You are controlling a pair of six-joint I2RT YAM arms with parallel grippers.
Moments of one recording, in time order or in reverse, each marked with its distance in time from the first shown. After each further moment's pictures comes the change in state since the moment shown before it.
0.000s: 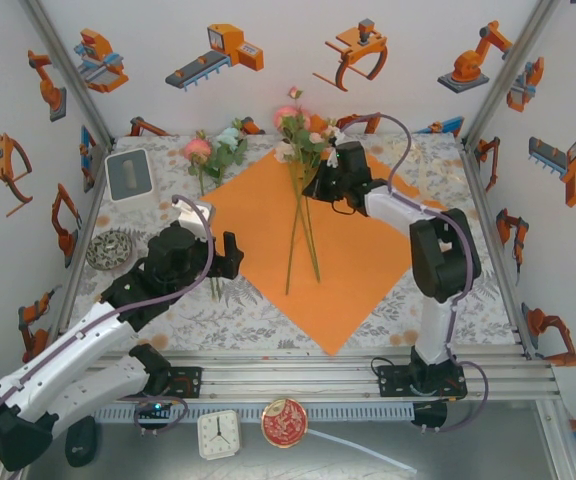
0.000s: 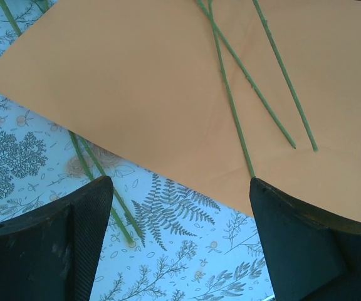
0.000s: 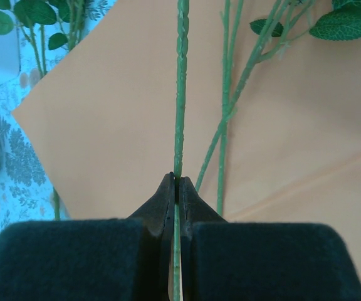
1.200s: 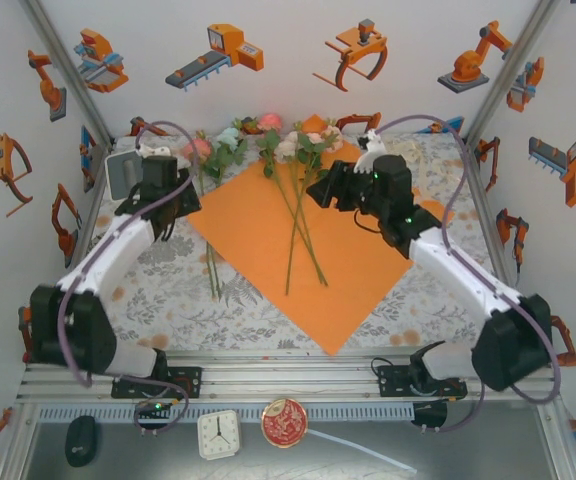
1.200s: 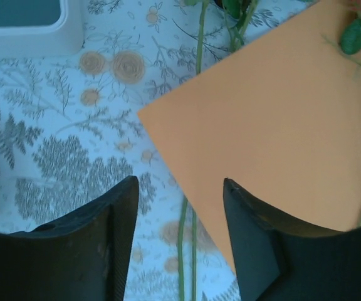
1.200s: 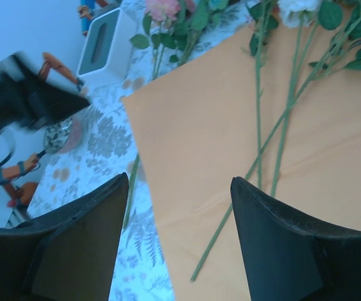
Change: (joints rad) left arm 0.510 0.678 0.410 0.005 0.021 -0.065; right arm 0.071 -0.679 -0.354 0.003 0.031 -0.009
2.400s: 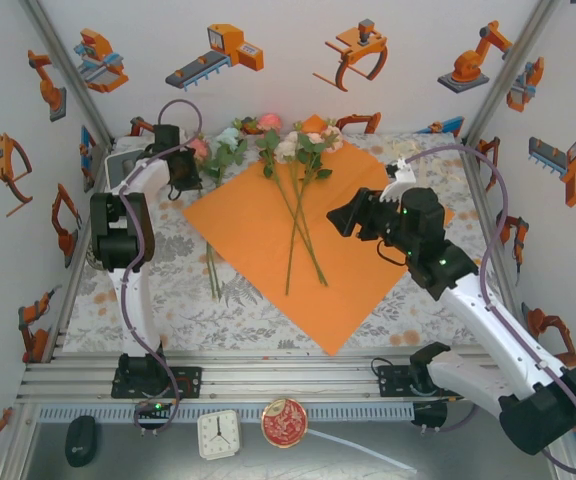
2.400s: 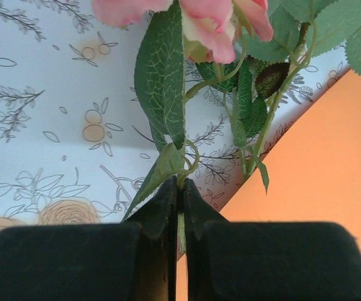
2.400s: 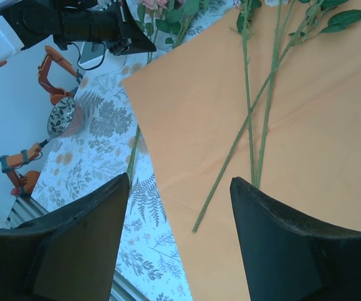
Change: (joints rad) left arm 0.143 0.739 0.649 -0.119 0.340 0.094; right arm 0.011 -0.315 -0.132 -0.175 0.066 0.009
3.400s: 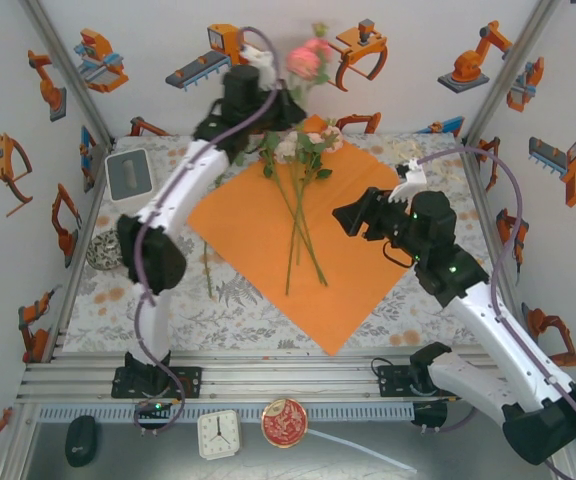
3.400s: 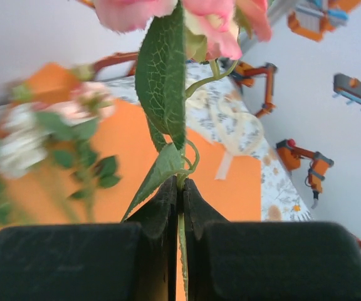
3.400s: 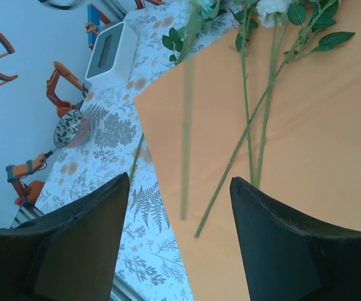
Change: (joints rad) left arm -0.505 -0.043 0.533 0.096 0.095 -0.172; right arm 0.000 -0.073 0.012 -0.023 0.034 0.001
